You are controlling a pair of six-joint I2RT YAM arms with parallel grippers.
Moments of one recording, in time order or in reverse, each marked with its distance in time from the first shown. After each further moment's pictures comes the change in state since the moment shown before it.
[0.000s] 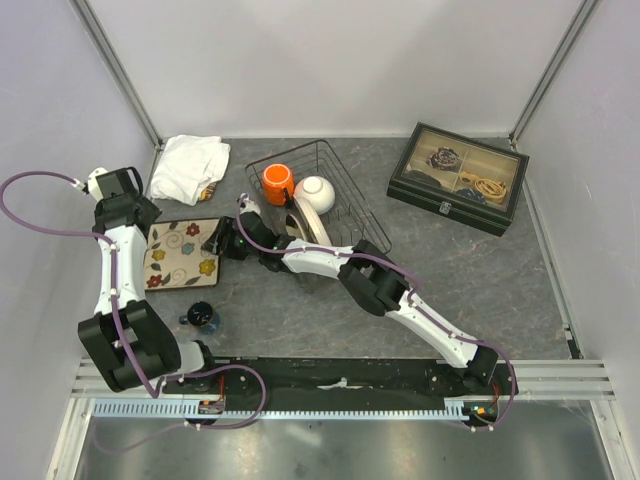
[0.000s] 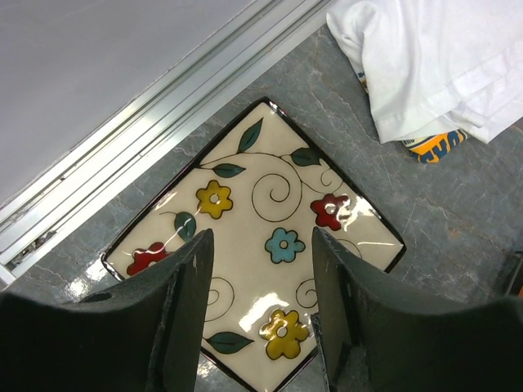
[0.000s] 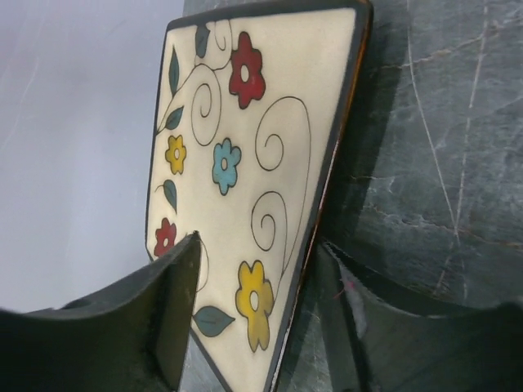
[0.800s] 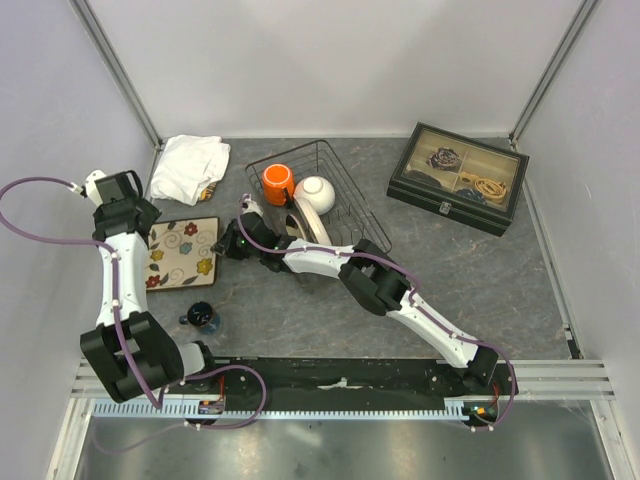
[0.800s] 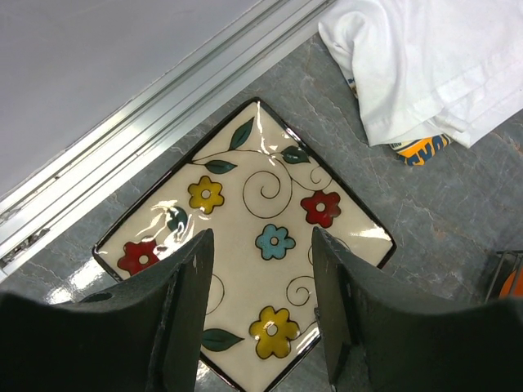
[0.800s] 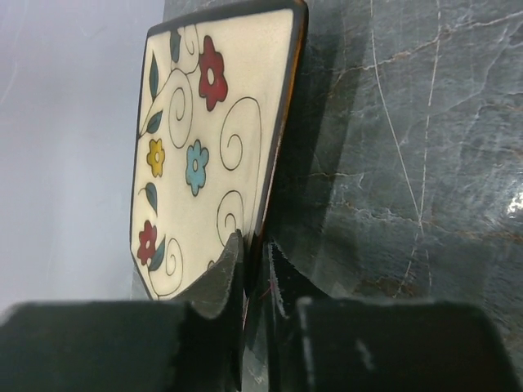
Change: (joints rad) left arm 0.000 -0.058 -0.035 0.019 0.002 -0.024; right arm -0.002 -0.013 -0.031 -0.019 0.035 -0.006
